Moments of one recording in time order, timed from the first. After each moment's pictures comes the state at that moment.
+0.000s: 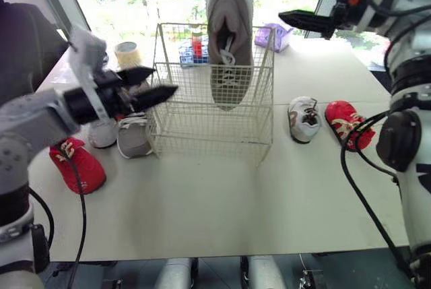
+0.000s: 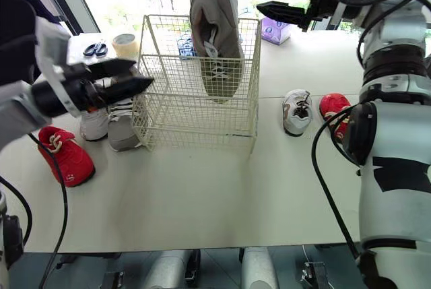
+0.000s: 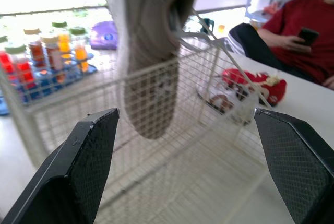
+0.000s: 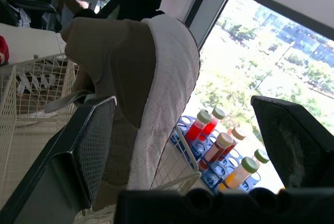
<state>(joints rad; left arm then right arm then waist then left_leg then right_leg) -0.72 0.95 0.31 -0.20 -1.04 0.99 -0.45 -1.43 -0.73 -0.13 0.80 0.20 0.15 1.37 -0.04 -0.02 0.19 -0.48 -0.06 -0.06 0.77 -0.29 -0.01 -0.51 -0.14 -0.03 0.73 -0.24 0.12</state>
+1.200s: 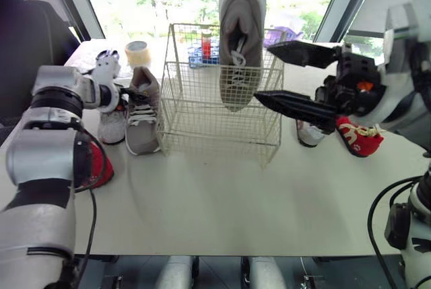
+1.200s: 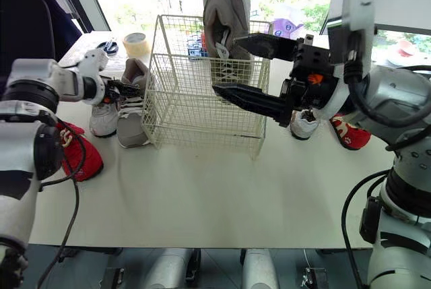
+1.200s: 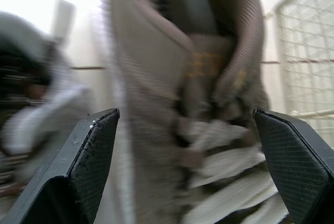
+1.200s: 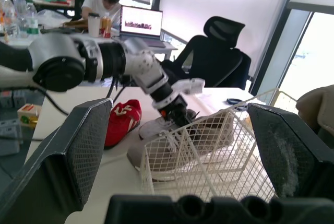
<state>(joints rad) -1.41 0.63 -0.01 1.28 -0.17 0.89 -0.69 -0.80 -0.76 -0.34 -0.53 1.12 1.00 0.64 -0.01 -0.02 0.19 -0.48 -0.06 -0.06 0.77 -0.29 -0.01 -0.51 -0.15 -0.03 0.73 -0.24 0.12</state>
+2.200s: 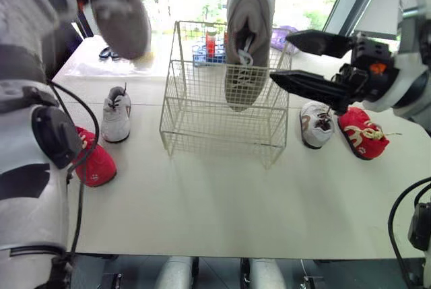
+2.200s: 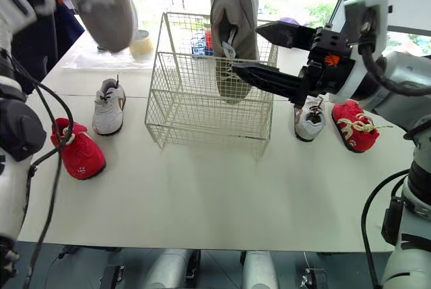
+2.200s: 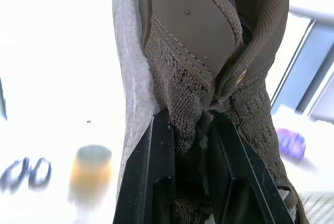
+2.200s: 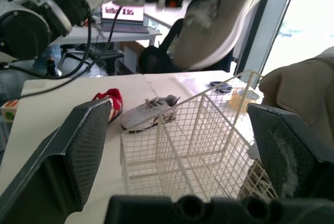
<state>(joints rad) -1.58 0.64 0.35 0.84 -0.27 0.46 -0.46 -0.83 -0.92 -0.27 -0.42 1.15 0.96 0.65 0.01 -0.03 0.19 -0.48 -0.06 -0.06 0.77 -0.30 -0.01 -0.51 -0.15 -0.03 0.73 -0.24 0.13</state>
